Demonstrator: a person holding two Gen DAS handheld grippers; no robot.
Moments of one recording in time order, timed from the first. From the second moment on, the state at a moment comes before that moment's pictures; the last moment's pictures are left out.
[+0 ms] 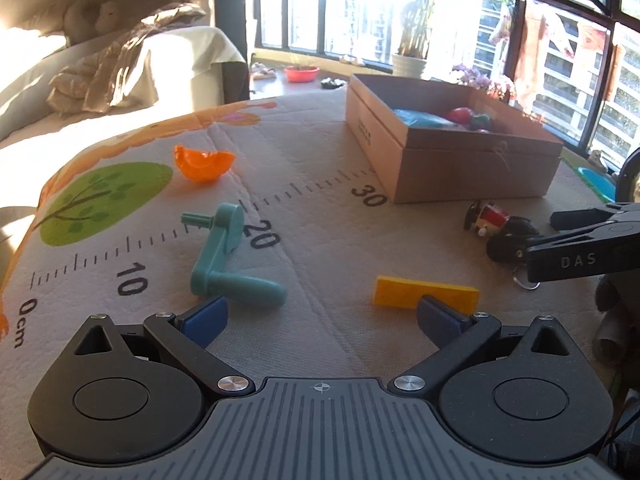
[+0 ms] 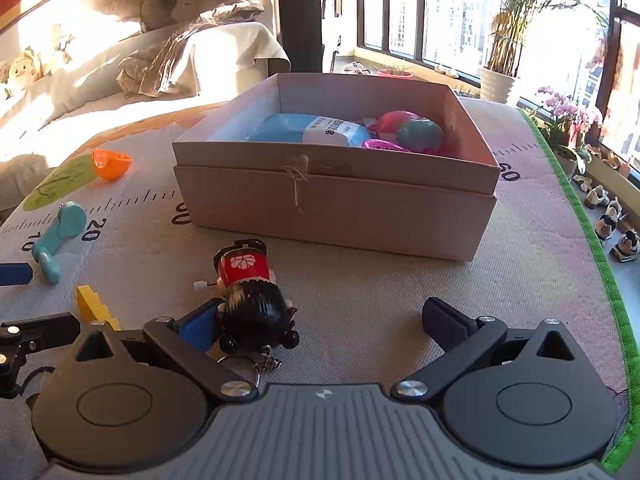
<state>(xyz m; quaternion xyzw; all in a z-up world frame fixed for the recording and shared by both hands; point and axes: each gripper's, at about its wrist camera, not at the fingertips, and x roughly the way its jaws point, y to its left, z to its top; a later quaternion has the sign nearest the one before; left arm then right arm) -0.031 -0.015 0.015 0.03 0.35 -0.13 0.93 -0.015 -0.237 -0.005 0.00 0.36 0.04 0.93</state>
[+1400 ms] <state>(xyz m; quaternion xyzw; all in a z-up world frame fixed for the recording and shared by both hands) -0.010 -0.060 0.014 0.05 0.37 -0.17 0.91 -0.024 -0.252 0.001 0.05 0.33 0.02 0.94</state>
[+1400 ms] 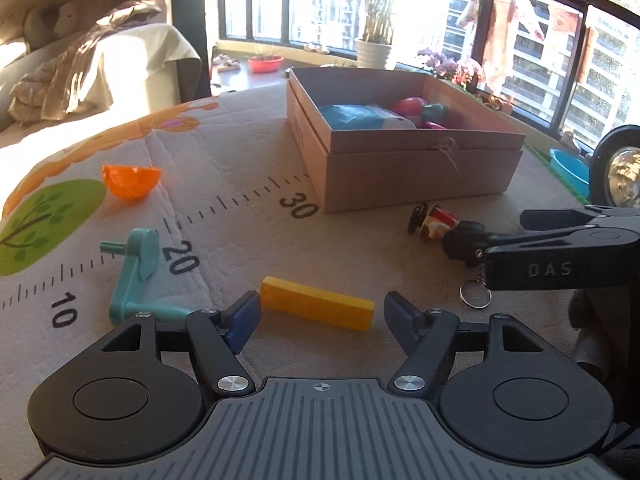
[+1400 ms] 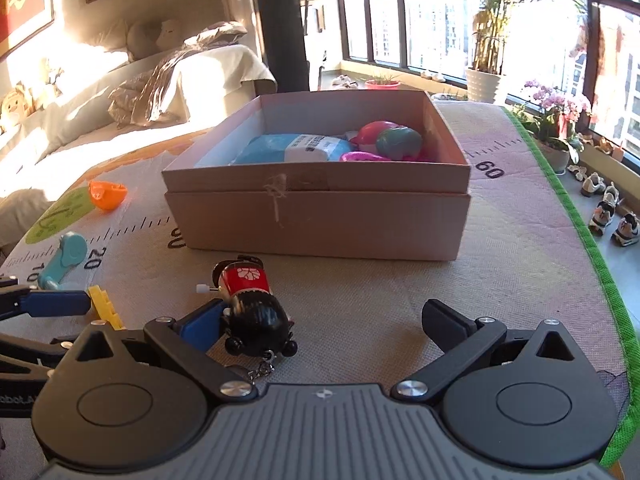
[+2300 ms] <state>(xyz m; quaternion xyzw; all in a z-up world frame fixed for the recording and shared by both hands) 0.005 -0.047 0.014 0.05 0.38 -0.14 0.91 -0.025 -0.221 0.010 -0.05 0.35 0.12 0.93</state>
